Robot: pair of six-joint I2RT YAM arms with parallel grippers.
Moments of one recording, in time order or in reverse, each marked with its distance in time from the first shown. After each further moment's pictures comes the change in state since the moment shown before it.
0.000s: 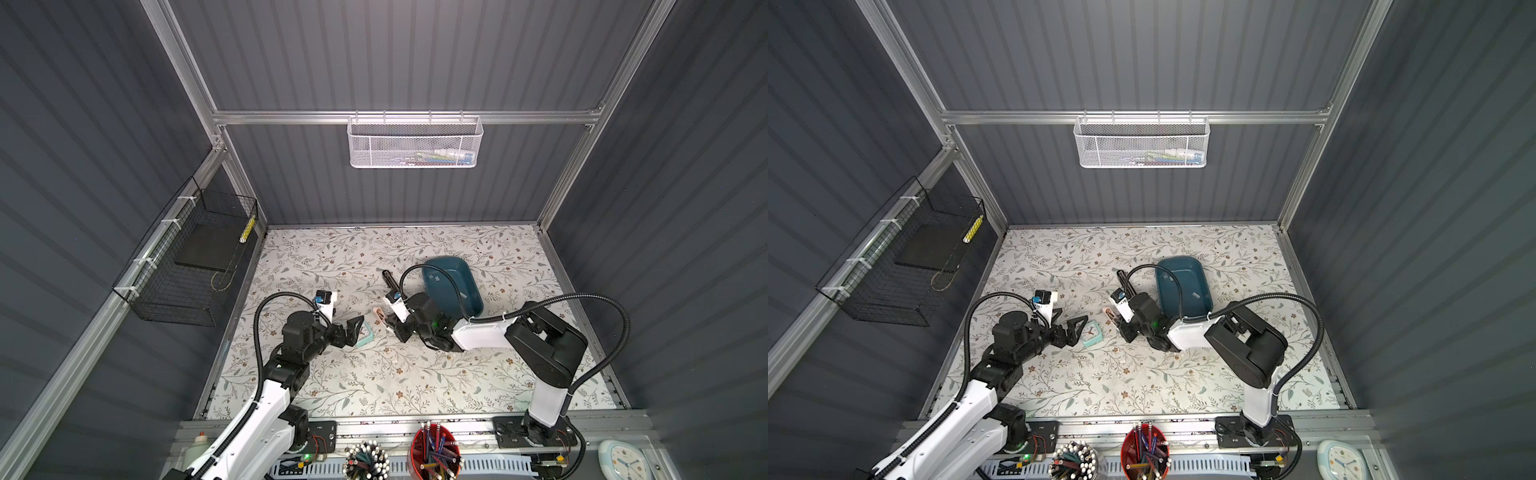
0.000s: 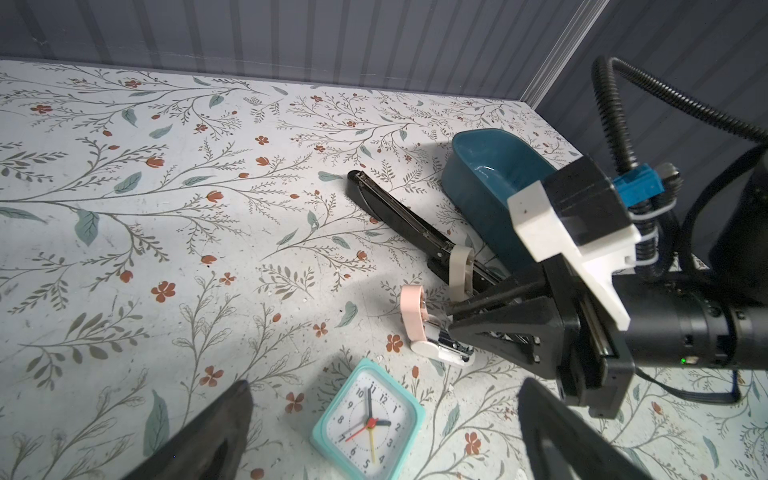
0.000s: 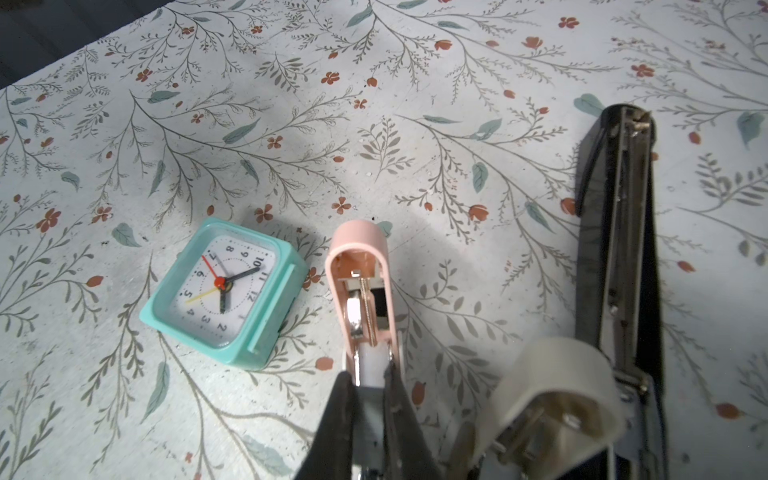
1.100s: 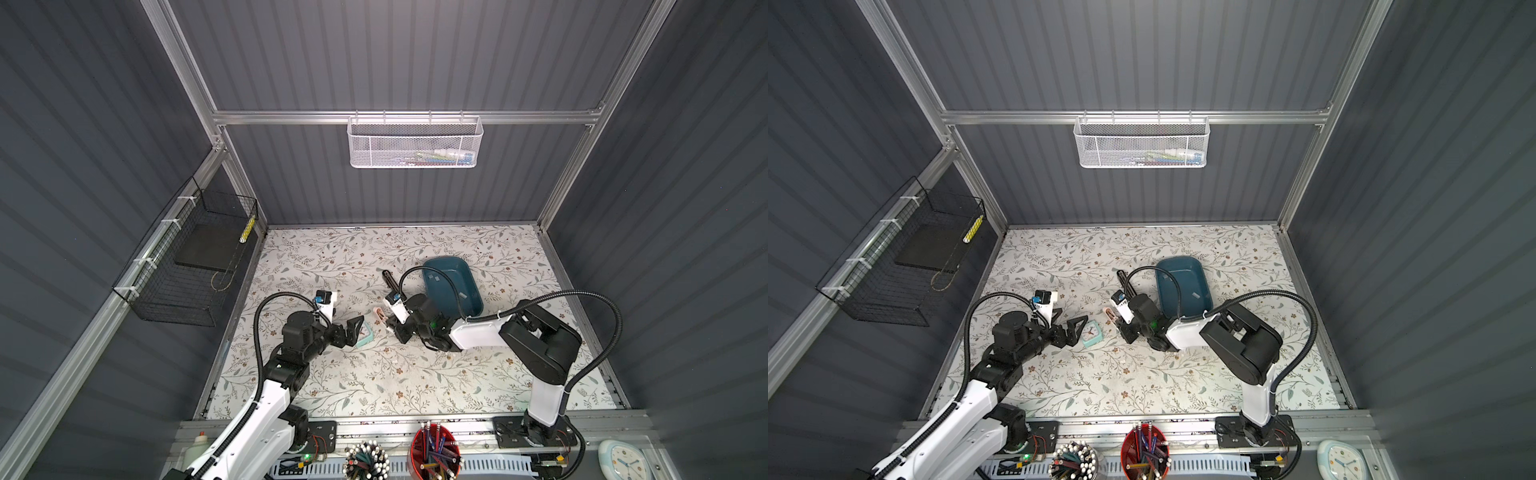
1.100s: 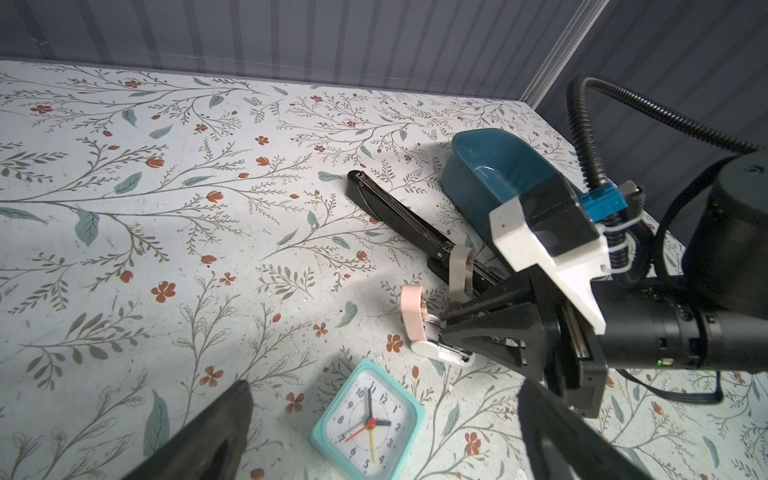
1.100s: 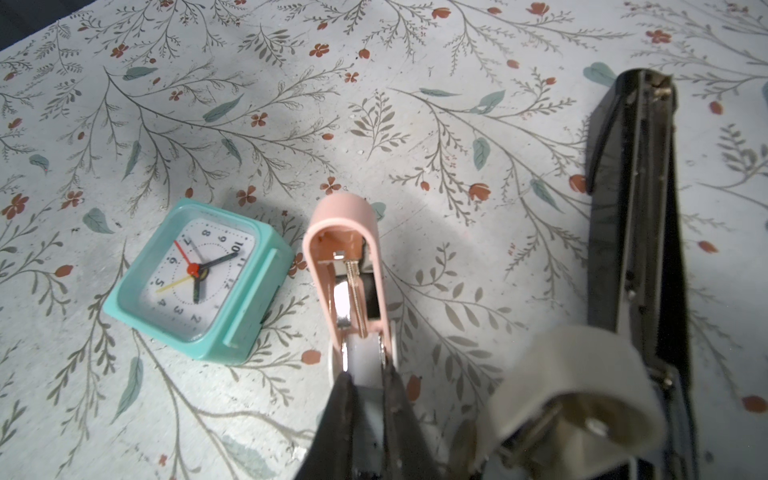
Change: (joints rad) left arm 0.000 0.000 0.000 0.000 0.000 0.001; right arm -0.004 0.032 0.007 -0.005 0.003 0.000
